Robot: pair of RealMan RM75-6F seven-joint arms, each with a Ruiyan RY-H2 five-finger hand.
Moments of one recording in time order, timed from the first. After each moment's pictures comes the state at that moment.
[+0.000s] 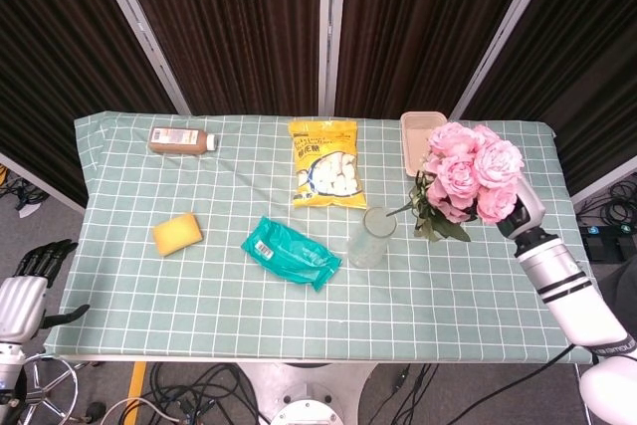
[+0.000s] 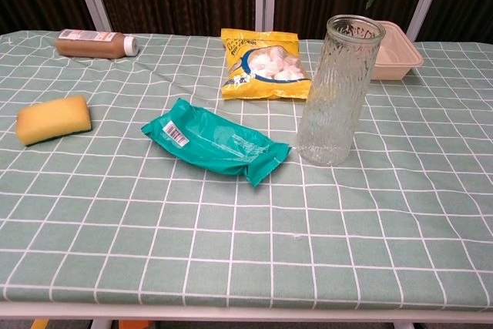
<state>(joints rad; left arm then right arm) -0.09 -1.26 0.01 -1.25 1.55 1.48 -0.30 0.46 -0.80 0.58 -2.05 -1.11 0.79 1.09</state>
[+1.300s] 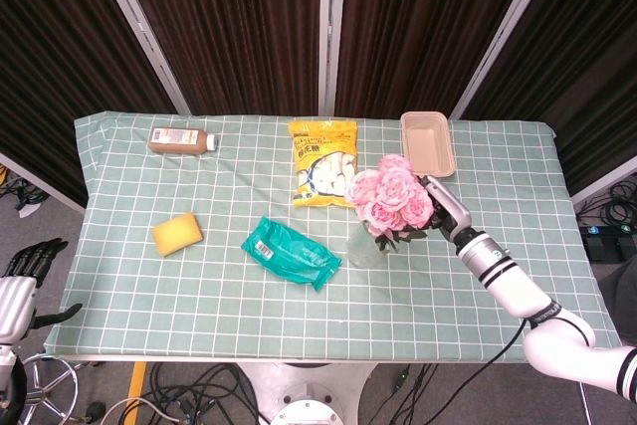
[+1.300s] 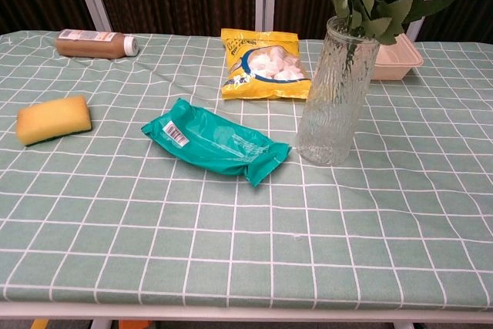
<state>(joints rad) -0.08 -1.26 0.00 -1.22 1.55 1.50 -0.36 0.61 -1.11 0.45 -1.76 -1.27 0.62 1.05</state>
